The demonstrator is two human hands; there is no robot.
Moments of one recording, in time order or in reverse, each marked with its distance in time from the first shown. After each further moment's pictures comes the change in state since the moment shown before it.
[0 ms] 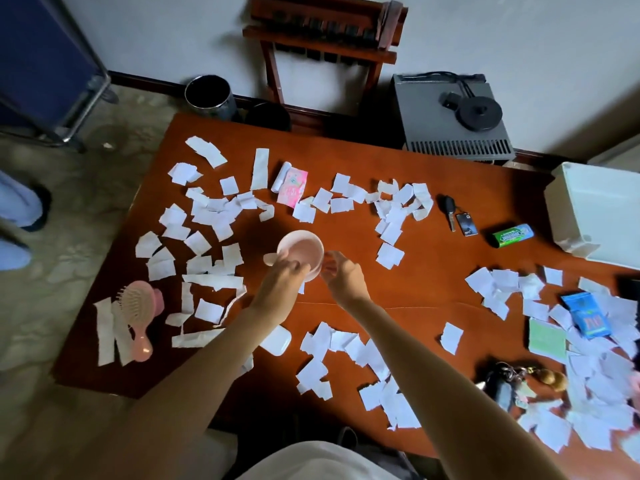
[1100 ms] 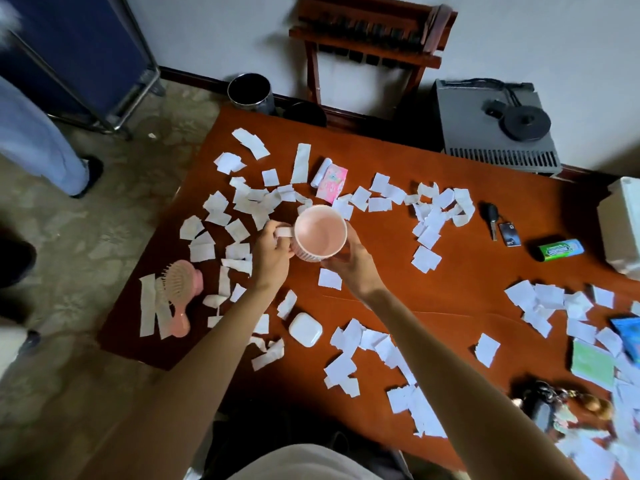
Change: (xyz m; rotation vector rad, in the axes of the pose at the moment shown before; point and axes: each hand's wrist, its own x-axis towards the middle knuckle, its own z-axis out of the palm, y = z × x) left_hand -0.004 -0.034 -0.042 -0.932 0.238 -0.797; right_hand -0.007 -0.048 0.005 0.383 -0.146 -0.112
